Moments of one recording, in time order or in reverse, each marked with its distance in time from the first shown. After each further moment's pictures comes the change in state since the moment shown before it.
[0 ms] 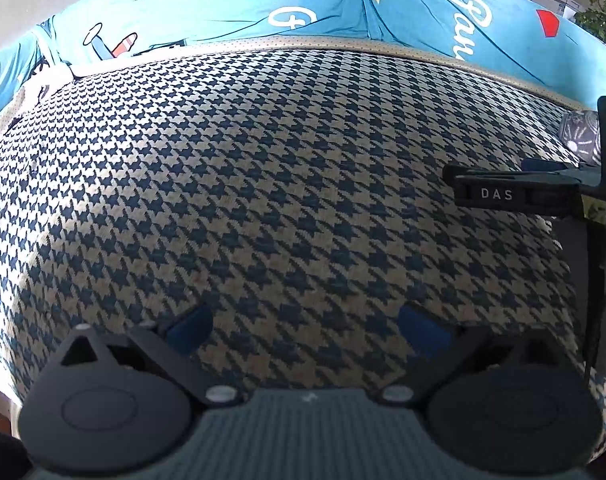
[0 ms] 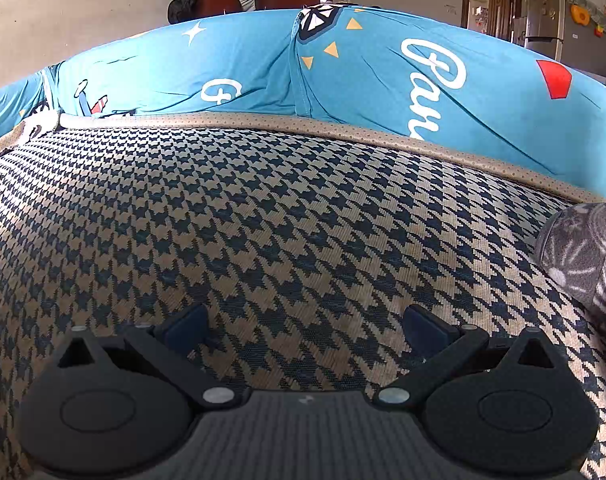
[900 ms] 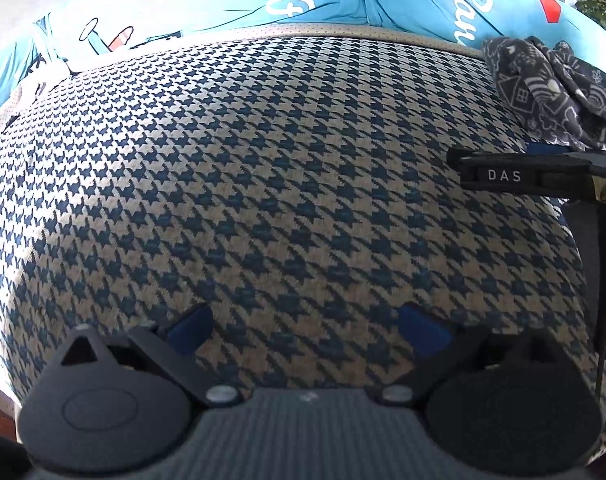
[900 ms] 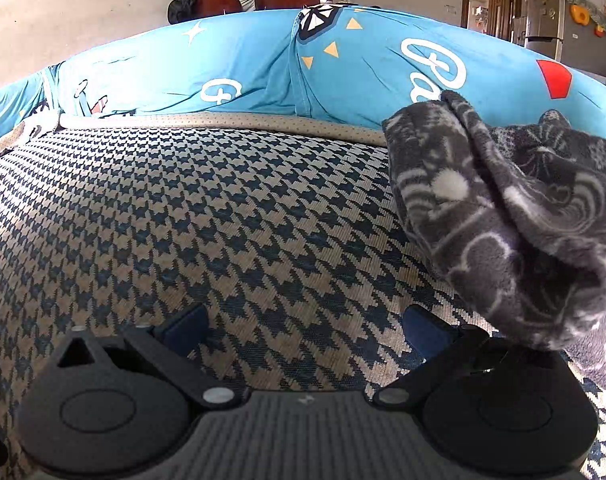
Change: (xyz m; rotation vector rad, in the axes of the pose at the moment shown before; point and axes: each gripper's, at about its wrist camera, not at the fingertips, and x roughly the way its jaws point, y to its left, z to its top) left arm 0.018 -0.015 0.011 -0.016 0.021 0.003; right arm 0.000 0.000 -0.001 0.000 -0.001 0.000
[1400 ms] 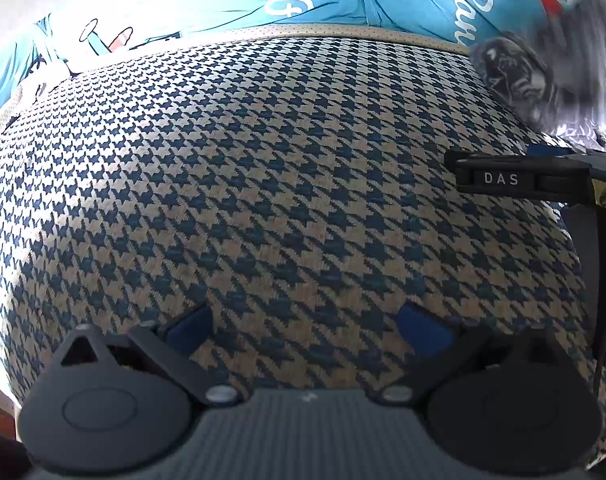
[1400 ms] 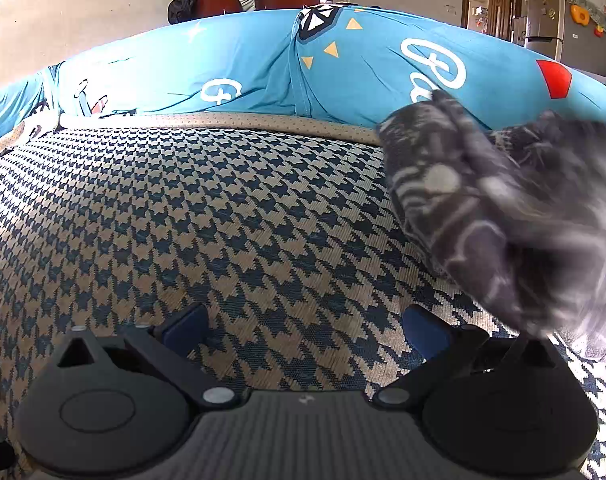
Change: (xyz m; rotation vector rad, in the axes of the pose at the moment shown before) left arm 0.007 -0.003 -0.002 0.012 -0.013 0.005; right arm 0.001 0.001 -0.001 0.000 -0.001 0.000
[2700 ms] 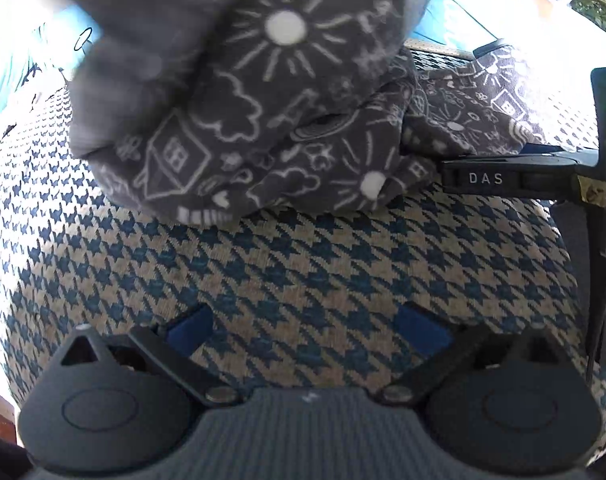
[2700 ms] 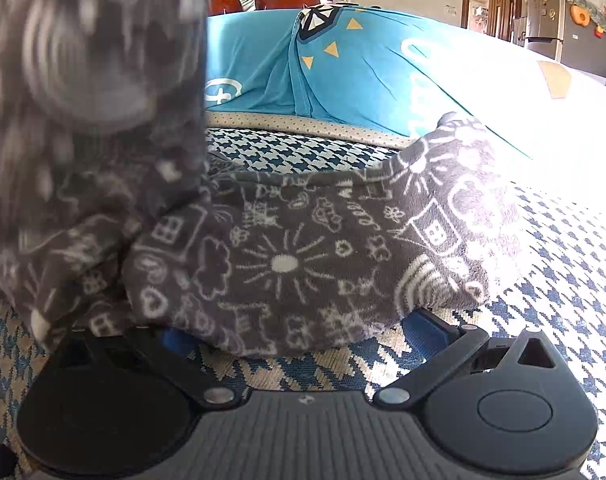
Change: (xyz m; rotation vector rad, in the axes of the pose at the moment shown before) left arm 0.022 -0.024 0.014 0.014 -0.015 -0.016; right arm -0.001 0.001 0.007 -0.003 0.004 0.004
